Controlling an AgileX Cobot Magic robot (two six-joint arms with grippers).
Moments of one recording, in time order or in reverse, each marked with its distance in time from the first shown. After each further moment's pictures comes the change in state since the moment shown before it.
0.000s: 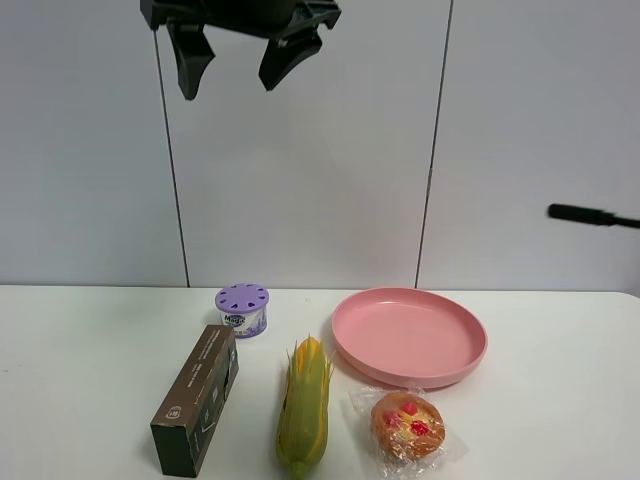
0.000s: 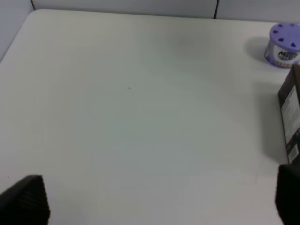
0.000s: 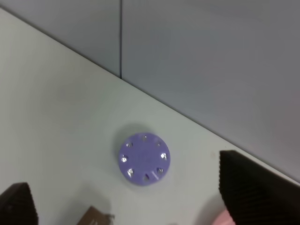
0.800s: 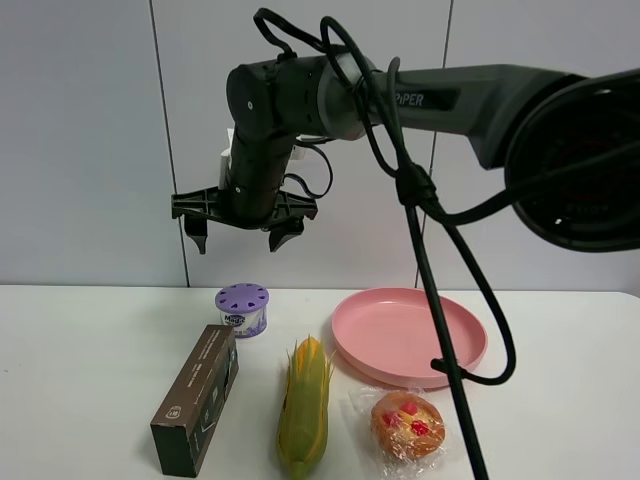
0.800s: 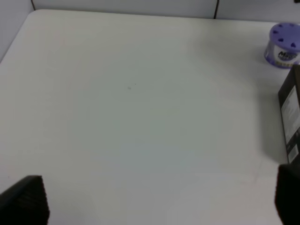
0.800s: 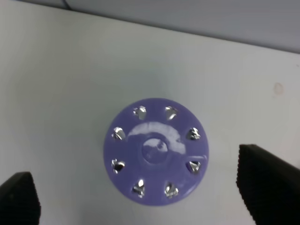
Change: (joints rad) left arm 0.000 0.000 0.000 0.000 0.000 0.000; right arm -0.083 0.403 -0.105 -0.006 -0.130 0.375
